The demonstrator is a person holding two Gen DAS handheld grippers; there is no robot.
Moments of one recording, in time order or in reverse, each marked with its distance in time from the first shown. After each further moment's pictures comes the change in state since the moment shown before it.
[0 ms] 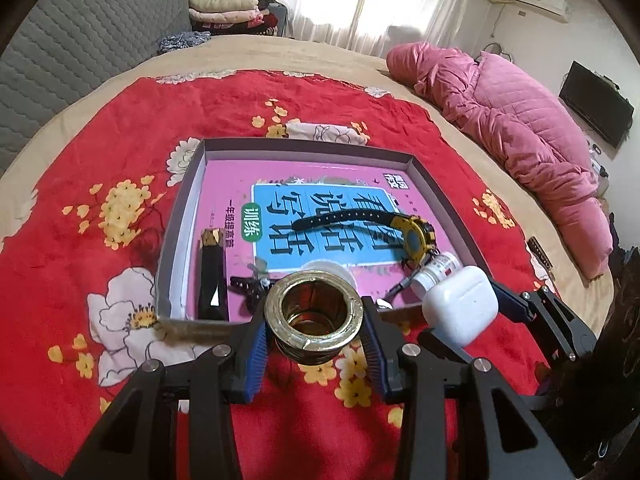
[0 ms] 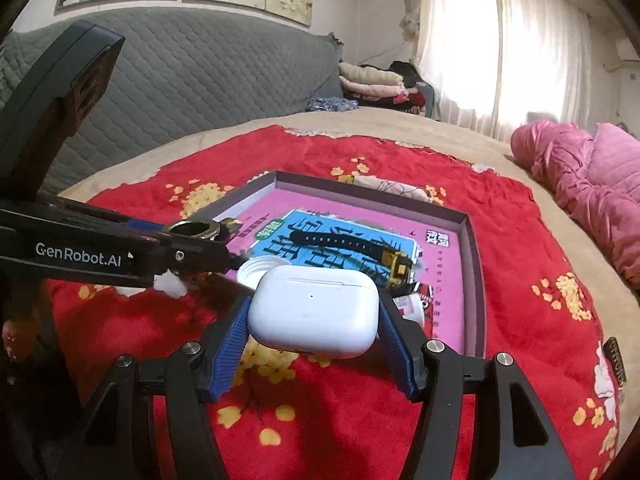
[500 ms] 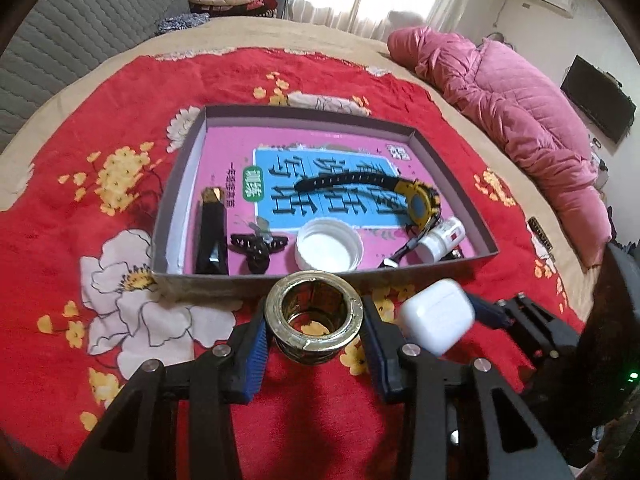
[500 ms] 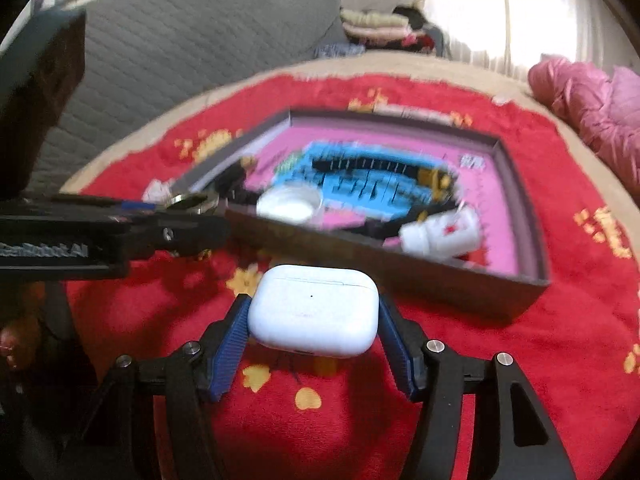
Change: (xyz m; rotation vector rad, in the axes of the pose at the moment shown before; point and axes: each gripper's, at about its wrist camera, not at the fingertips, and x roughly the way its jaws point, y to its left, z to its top) left arm 0.001 0.007 -0.020 -0.010 0.059 -0.018; right arm 0.013 0.009 -0.021 0.078 0.143 0.078
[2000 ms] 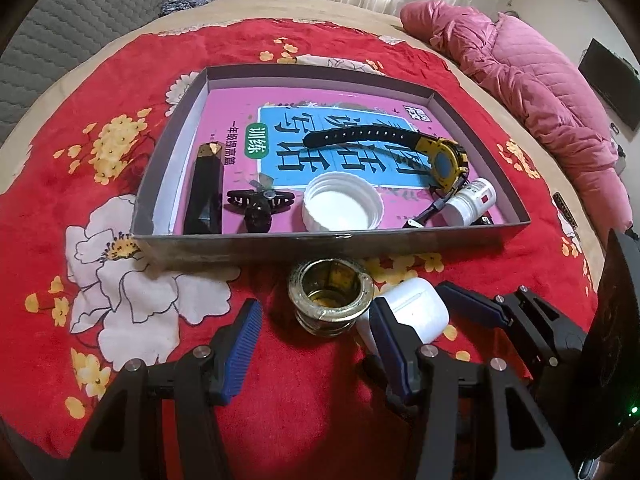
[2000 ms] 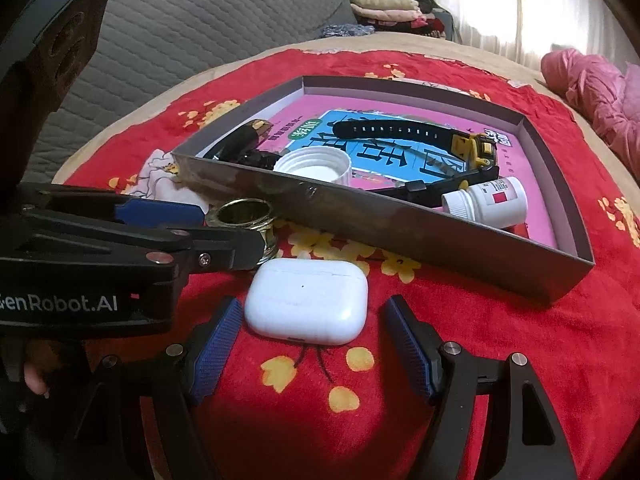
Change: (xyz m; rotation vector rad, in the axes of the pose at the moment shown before) left arm 0.032 -0.004 -0.017 0.009 0.094 0.070; right arm 0.038 0.014 -0.015 -0.001 0.126 0.032
